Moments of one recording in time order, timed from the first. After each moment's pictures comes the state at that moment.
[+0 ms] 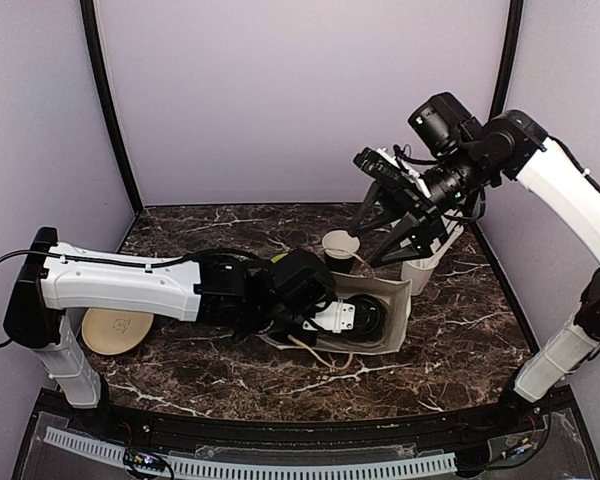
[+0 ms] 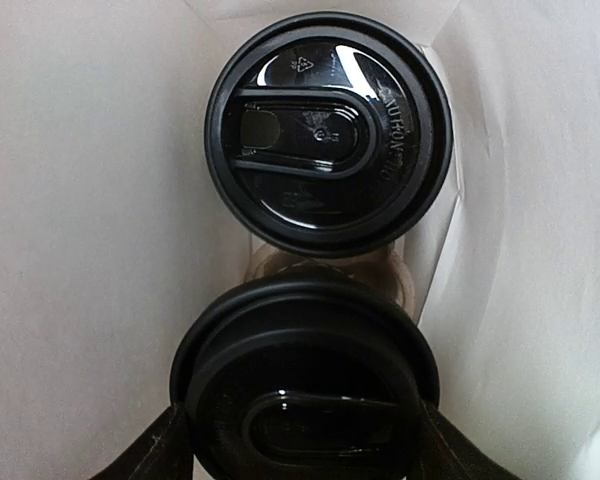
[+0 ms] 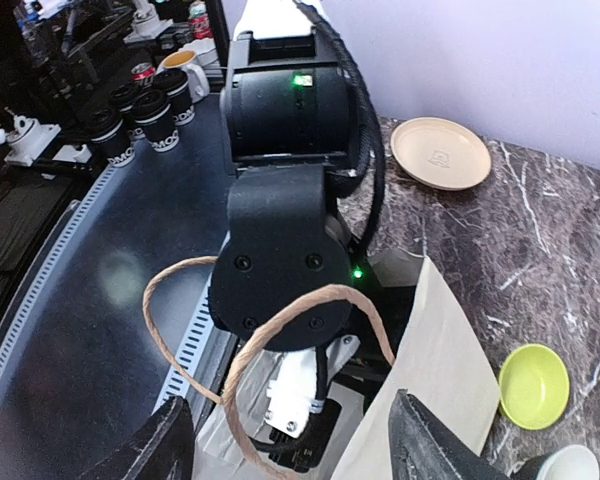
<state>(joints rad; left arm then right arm) -1.27 1.73 1.36 -0.52 -0.49 0.72 0.79 1.54 1.87 -1.31 -0.89 -0.76</state>
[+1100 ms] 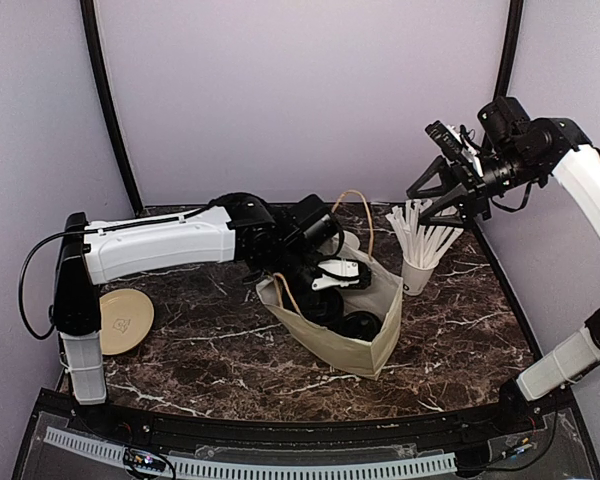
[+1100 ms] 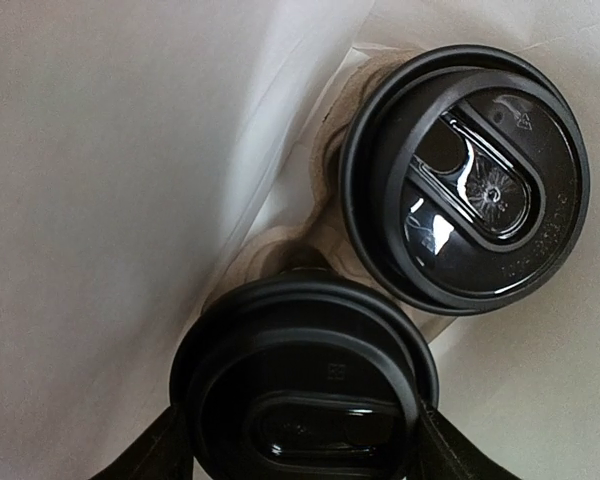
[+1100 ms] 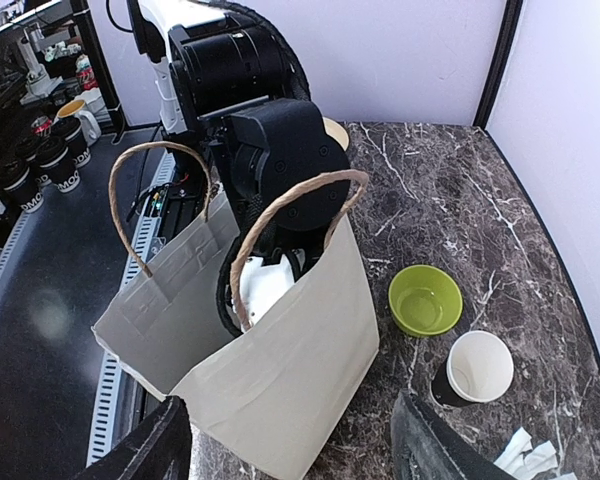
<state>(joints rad) -1.08 1.96 1.79 -0.92 -0.01 0.54 0.35 1.41 1.77 -1.35 -1.00 -0.89</state>
